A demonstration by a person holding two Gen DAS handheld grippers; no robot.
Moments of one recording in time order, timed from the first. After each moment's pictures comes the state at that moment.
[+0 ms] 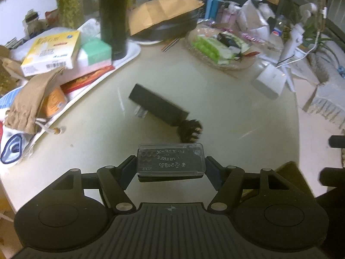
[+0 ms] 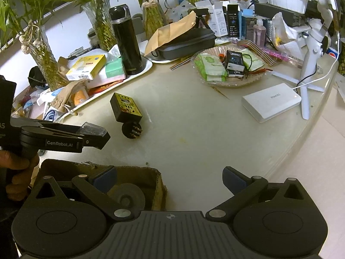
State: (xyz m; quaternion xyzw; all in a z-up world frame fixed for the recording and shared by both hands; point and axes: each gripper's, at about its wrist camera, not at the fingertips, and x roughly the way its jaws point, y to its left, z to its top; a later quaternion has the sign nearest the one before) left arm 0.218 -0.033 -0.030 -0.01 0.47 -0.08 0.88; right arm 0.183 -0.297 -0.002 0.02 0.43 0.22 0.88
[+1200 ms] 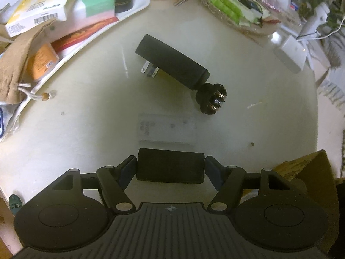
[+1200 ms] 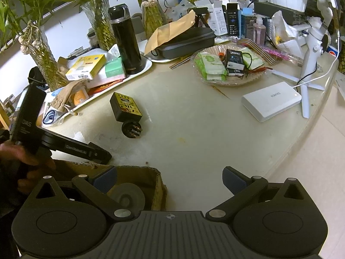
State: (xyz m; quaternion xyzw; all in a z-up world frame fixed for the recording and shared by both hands) left arm 0.246 -0.022 -0.068 -0.02 0.57 -0.07 0.82; right arm 0.184 -0.298 -0.002 0.03 0.43 0.22 0.88
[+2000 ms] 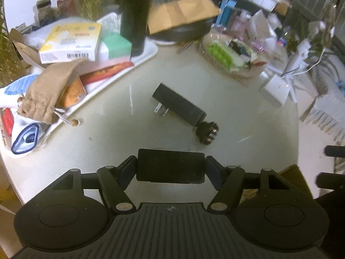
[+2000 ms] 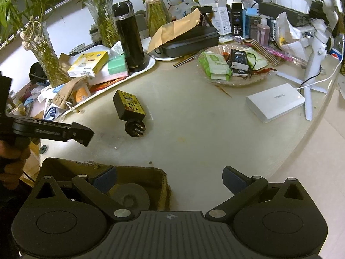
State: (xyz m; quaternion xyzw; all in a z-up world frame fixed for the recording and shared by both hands) left arm 0.210 0.009 -0.013 -0.05 0.47 -0.08 0.88; right arm 0.185 -0.287 -0.001 0.02 0.43 0.23 0.87
